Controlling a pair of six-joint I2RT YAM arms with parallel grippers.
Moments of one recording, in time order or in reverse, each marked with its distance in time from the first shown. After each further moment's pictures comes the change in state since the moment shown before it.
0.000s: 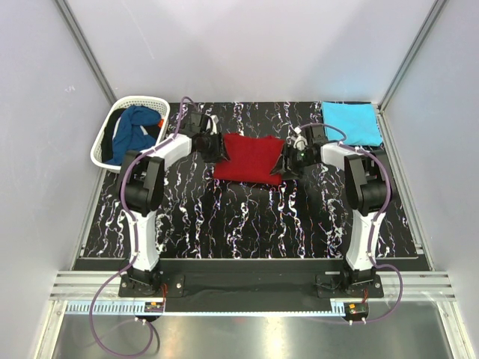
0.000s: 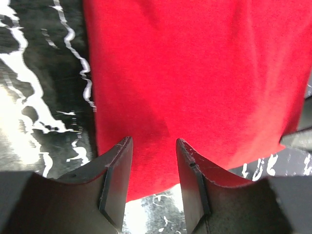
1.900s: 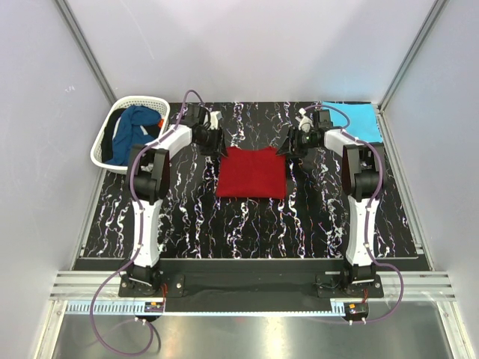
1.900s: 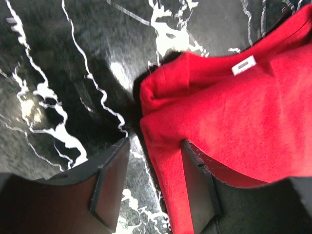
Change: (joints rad) left arm 0.059 0.204 0.269 -0.142 0.082 0.243; right arm -0.083 0.230 0.333 0.013 -0.055 -0.146
